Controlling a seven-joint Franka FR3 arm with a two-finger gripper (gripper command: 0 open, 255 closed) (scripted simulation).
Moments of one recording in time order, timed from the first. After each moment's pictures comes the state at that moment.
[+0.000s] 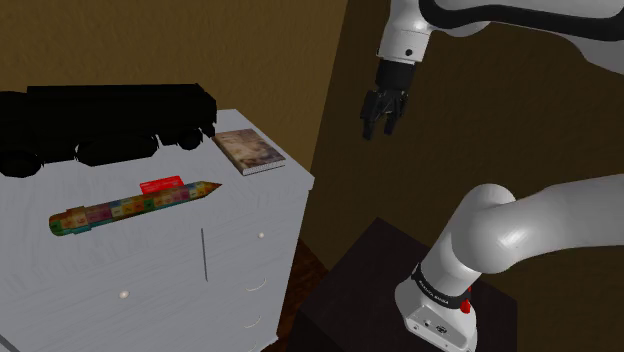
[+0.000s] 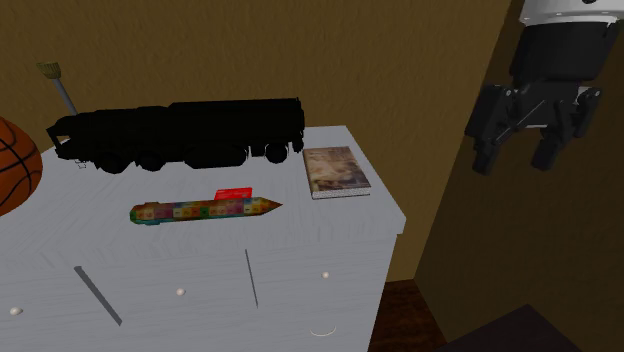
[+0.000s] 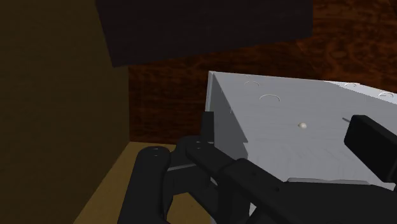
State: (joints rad) arm 0.00 -0.78 0.00 -2.37 0.07 1.49 0.15
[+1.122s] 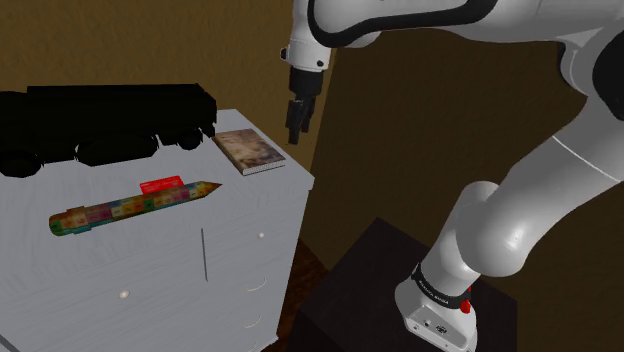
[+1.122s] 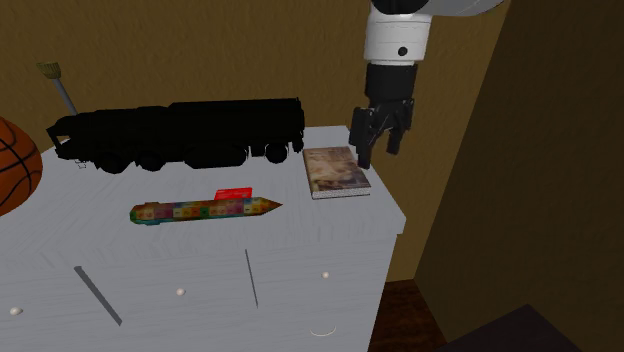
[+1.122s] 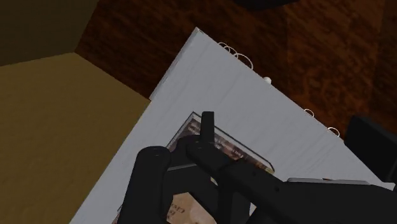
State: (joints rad) arm 0.16 -0.26 0.03 -2.11 0.06 1.78 -0.21
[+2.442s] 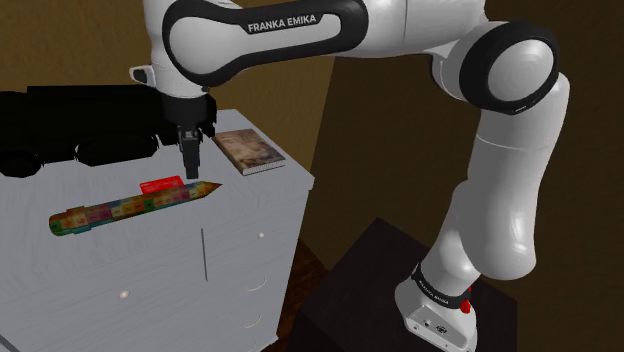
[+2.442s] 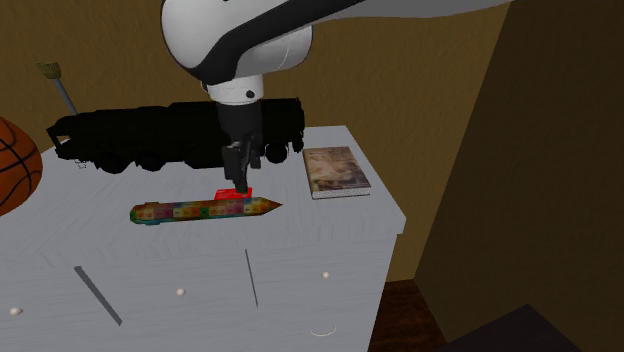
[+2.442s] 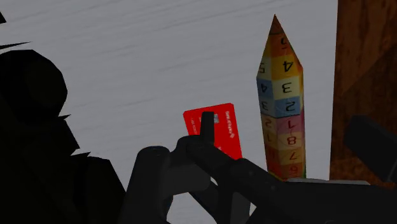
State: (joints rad) arm 0.35 0.30 0.20 -1.60 -0.04 1.90 -0.57
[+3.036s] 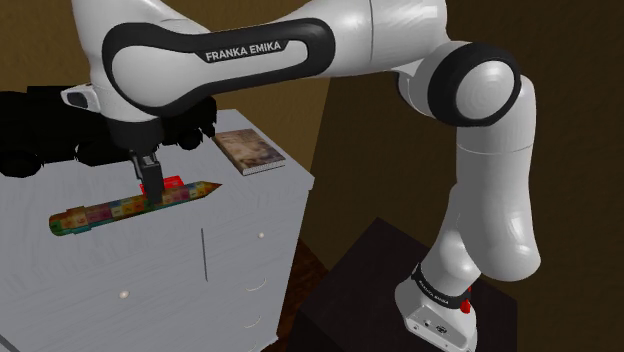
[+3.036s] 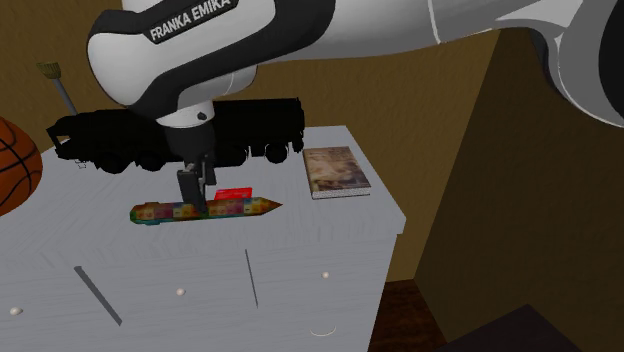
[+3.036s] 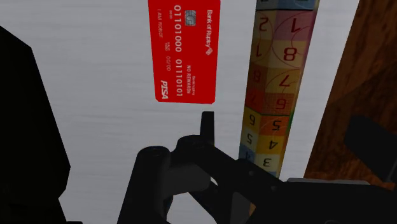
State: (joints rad) arm 0.43 0.47 0.26 -1.43 -0.11 1.91 -0.66
